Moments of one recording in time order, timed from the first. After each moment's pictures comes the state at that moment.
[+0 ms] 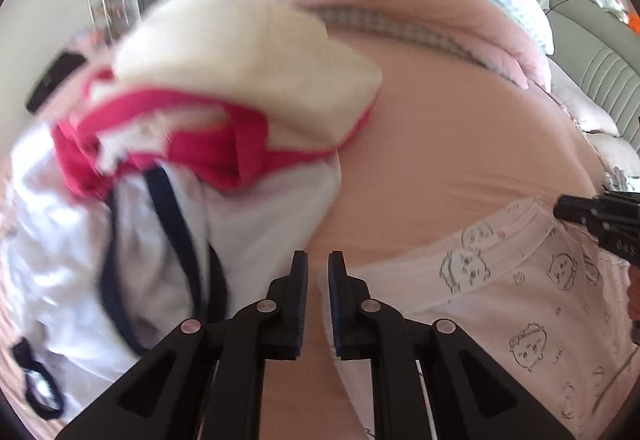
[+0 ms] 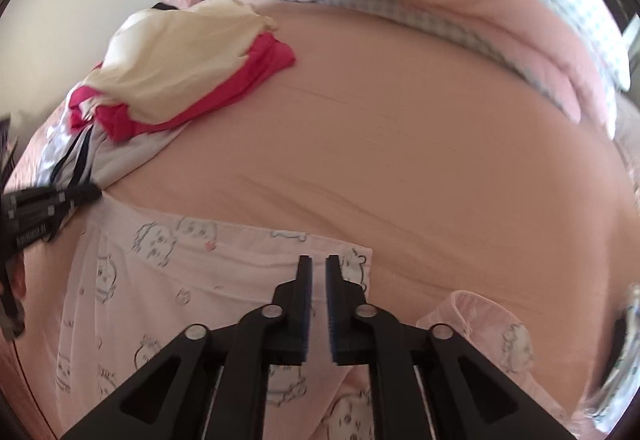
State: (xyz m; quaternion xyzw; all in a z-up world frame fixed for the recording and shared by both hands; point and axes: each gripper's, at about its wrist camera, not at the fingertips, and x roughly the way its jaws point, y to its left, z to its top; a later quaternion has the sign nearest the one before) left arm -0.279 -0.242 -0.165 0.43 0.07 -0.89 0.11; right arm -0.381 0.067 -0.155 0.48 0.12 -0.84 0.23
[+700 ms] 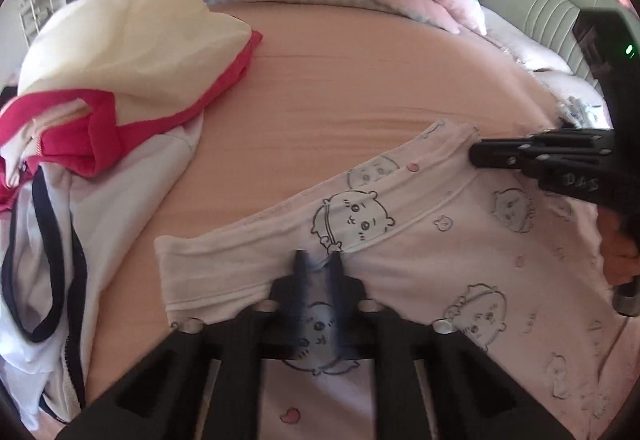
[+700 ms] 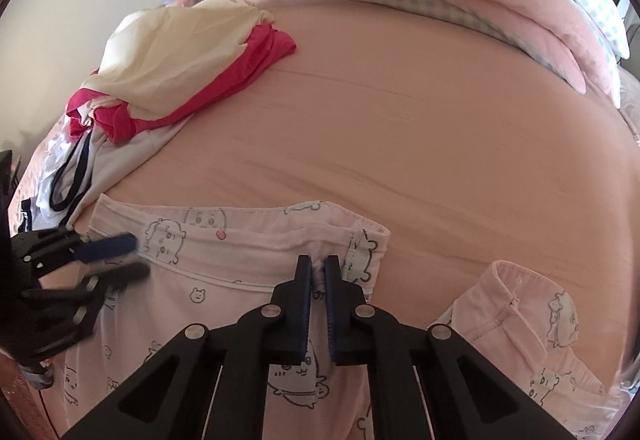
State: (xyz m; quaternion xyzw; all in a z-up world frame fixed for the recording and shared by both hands) left arm -0.286 -0.178 -0.198 0.46 0.05 -0.88 -0.01; right arm -0.374 0.074 -0.173 0.49 0.07 -0.84 0.23
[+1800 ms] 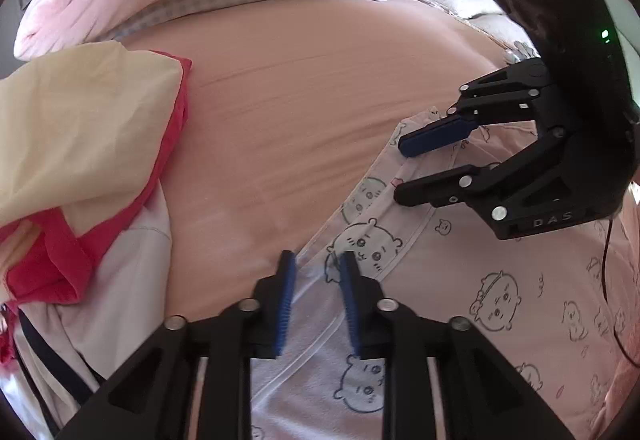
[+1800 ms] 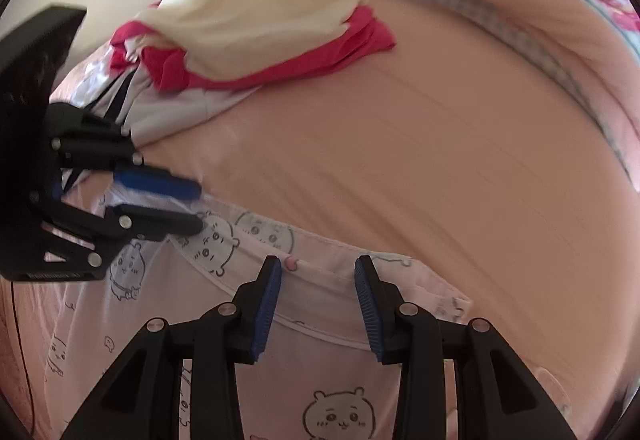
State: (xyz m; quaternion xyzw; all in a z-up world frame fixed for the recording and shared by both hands) left arm -0.318 -0.199 -0.186 0.49 -0.05 -0.86 -0.16; right arm -0.388 0.009 -0.182 0.48 0.19 -0.79 0.33
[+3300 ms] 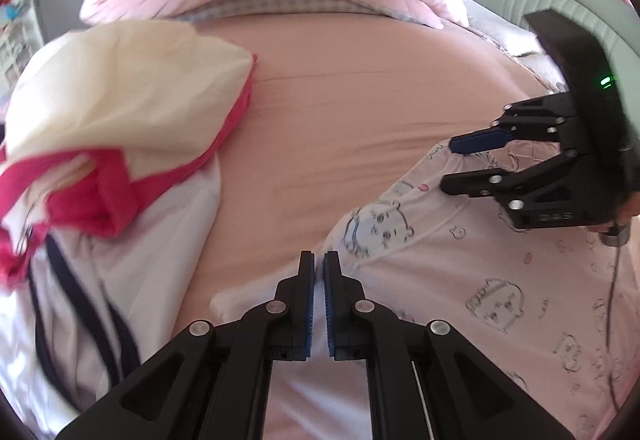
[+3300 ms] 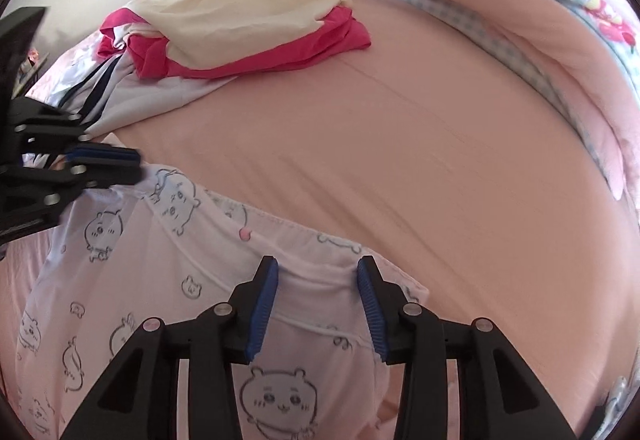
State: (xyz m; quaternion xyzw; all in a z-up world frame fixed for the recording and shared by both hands) left arm -0.294 -0.203 -0.178 0.47 0.01 -0.88 -0.04; right arm -0.392 0.020 -0.187 0.47 0.22 -0.80 0.31
